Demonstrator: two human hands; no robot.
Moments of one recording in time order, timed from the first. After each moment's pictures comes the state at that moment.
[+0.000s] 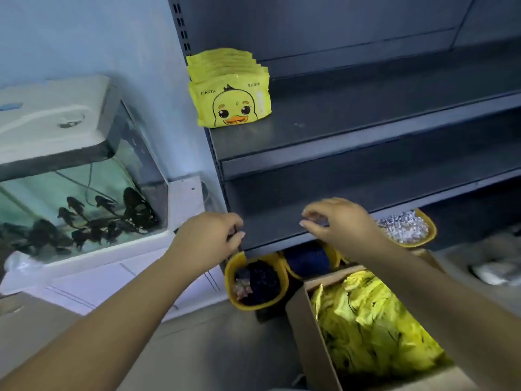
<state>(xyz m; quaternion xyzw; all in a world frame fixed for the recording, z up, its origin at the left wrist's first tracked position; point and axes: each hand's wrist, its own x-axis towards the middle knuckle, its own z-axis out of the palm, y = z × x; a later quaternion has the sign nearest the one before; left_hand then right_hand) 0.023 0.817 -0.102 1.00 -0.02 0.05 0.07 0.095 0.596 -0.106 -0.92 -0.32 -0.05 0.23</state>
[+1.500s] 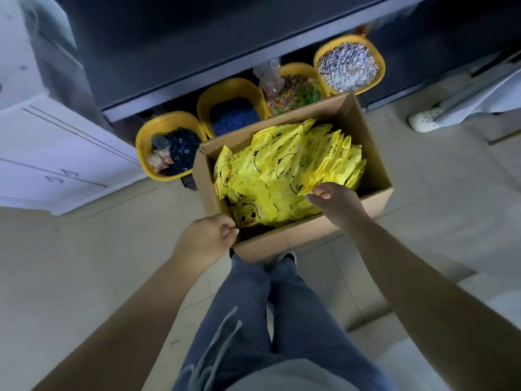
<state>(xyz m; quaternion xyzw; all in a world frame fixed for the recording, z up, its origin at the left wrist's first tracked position) -0.044 0.540 -0.310 0.91 0.16 -0.25 0.28 0.044 0.317 -0.326 -0.90 0.07 0.32 0.30</state>
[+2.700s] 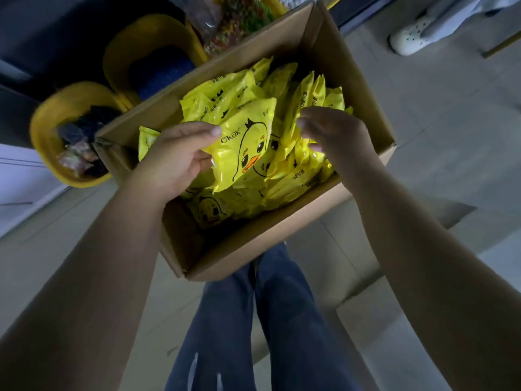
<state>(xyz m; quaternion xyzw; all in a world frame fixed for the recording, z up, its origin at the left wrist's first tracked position) 0.114 0.490 -0.420 0.64 0.26 -0.24 0.68 0.113 0.278 -0.416 -0.81 0.17 0.18 0.53</state>
